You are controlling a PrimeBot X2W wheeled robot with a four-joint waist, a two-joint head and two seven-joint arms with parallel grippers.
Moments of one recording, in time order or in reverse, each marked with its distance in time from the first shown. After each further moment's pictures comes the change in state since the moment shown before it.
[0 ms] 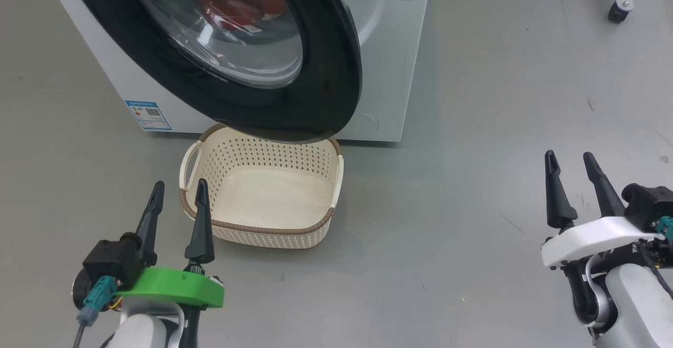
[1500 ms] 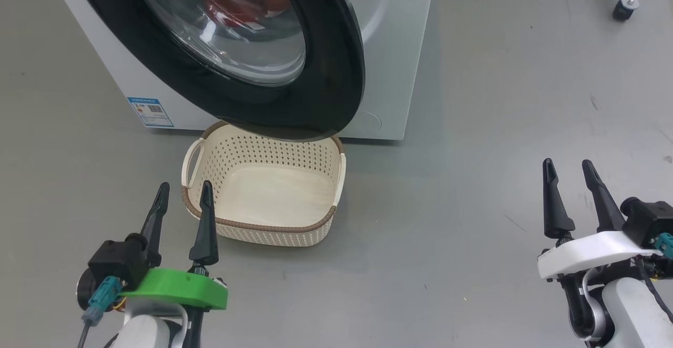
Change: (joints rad) left arm 0.000 0.000 -0.014 0.005 0.001 -0.002 0.000; right arm 0.074 0.028 -0.028 -0.088 -0.054 -0.014 -0.013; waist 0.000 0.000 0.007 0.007
